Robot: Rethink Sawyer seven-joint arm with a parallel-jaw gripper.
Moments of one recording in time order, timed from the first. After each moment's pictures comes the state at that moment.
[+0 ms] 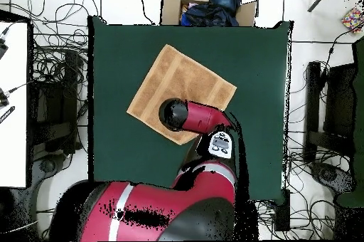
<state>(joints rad) -0.08 -0.30 -0.19 1.52 0.11 0.39 1.93</state>
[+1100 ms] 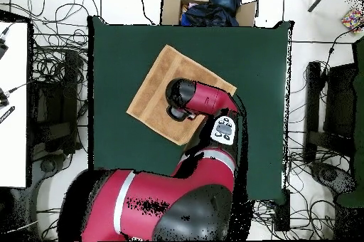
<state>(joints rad) -0.08 -0.21 -0.23 1.32 0.18 0.76 1.93</state>
